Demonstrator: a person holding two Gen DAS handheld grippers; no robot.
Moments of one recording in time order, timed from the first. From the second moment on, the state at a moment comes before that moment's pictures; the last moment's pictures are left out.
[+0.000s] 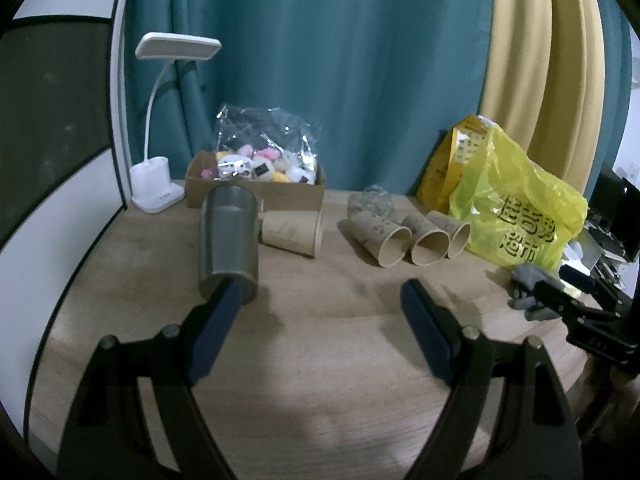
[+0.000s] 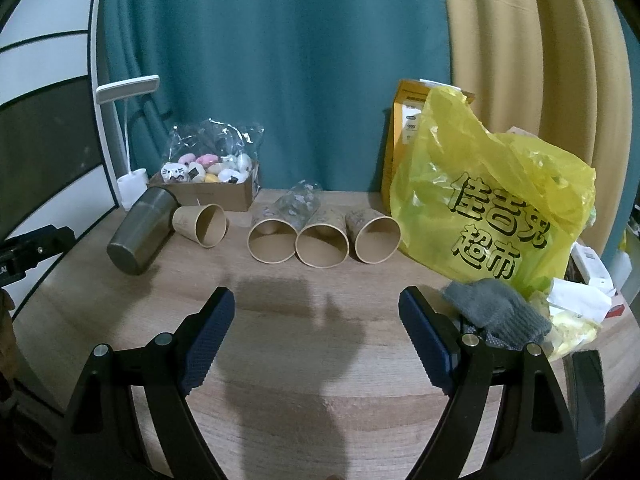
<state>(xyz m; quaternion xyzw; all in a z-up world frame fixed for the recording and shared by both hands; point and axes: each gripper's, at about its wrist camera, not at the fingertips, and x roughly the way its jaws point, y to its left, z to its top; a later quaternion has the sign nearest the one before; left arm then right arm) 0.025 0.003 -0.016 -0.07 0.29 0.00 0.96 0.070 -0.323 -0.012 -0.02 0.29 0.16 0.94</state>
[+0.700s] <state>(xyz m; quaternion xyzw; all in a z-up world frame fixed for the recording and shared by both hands) 0.023 0.002 -0.018 -0.07 0.28 -0.01 0.96 0.071 -0.322 -0.012 -0.02 0.30 0.16 0.94</state>
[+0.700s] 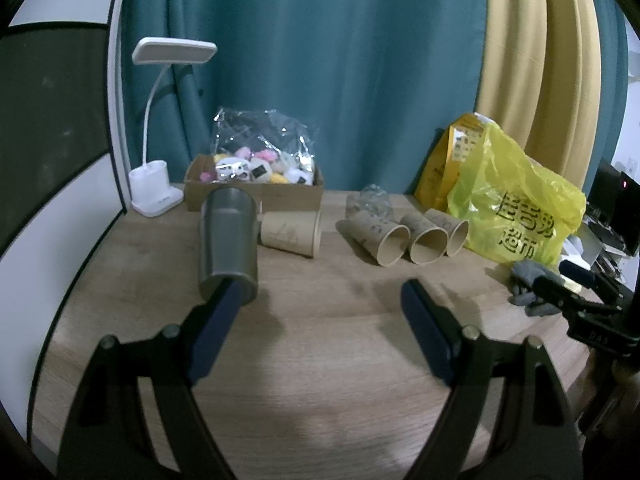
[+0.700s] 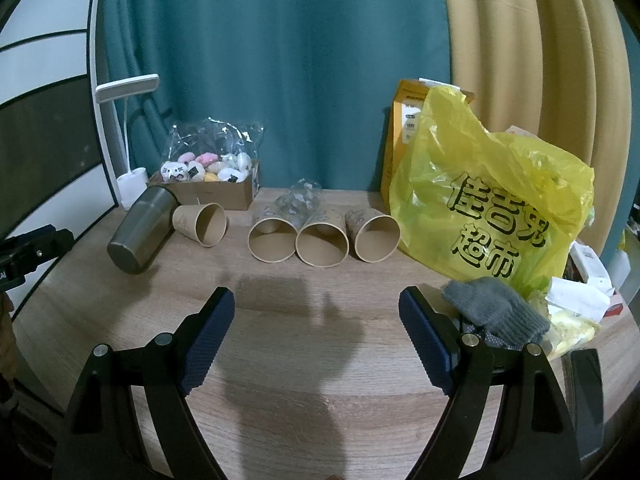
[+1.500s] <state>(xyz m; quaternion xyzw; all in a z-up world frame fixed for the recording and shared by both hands) 0.020 0.004 -0.018 -0.07 0.28 -0.01 0.96 0.072 -0.322 -0.014 -0.02 0.30 0.16 0.94</state>
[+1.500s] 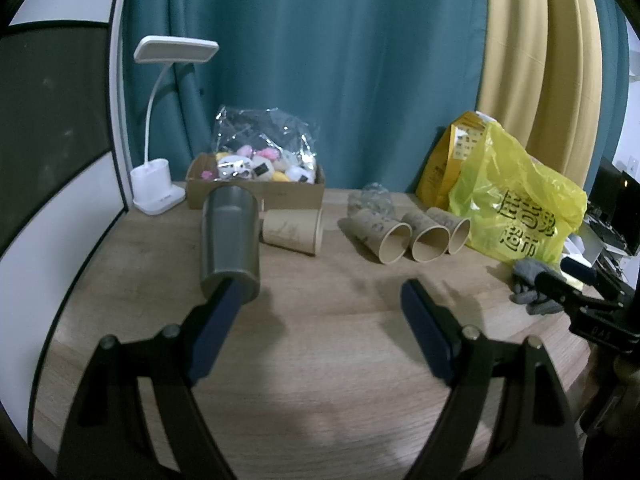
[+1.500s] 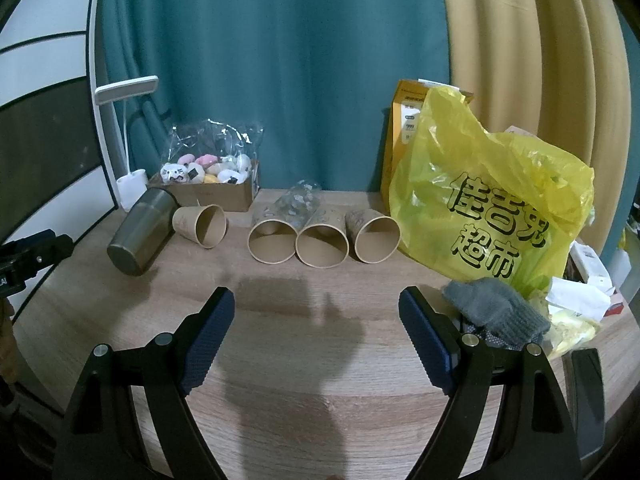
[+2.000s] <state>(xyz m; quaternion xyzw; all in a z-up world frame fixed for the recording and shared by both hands) 0.061 -0.007 -0.022 -0.04 0.32 -0.05 0.94 0.089 -0.325 -0.024 -0.02 0.32 0.16 0.93</state>
